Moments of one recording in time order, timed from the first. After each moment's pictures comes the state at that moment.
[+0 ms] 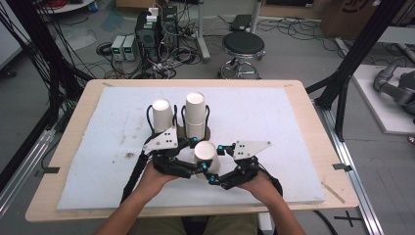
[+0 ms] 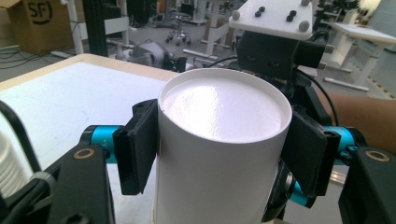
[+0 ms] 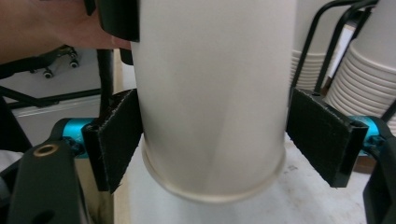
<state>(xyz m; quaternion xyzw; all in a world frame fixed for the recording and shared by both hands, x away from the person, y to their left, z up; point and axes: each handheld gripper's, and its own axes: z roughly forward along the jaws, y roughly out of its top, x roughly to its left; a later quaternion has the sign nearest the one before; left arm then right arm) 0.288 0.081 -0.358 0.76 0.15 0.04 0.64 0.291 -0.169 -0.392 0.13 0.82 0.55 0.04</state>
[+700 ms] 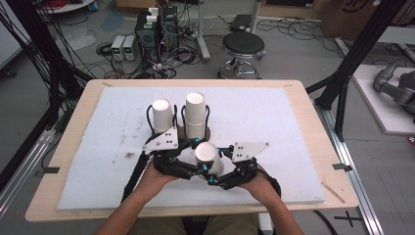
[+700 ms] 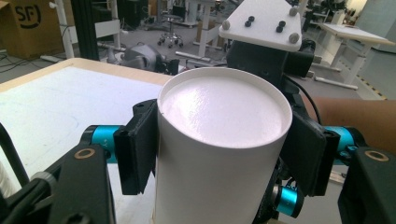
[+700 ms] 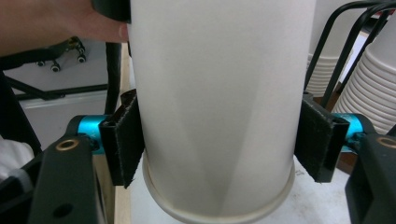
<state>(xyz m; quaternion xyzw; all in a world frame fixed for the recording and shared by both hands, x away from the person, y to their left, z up) 0.289 0.081 -0.357 0.76 0.13 0.03 0.63 0.292 -0.168 -0.396 0.10 0.83 0.55 0.05</state>
